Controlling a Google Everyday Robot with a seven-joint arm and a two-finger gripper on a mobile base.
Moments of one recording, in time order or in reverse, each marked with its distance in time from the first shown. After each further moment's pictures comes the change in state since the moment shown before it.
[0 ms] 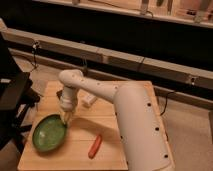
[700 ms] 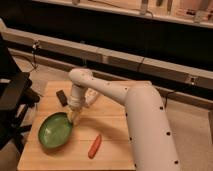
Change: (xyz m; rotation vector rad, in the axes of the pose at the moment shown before) arm -0.019 0.027 -0.015 0.052 0.041 0.064
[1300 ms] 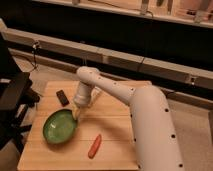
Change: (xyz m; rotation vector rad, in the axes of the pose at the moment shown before) arm -0.011 0.026 -0.013 0.040 0.026 0.047
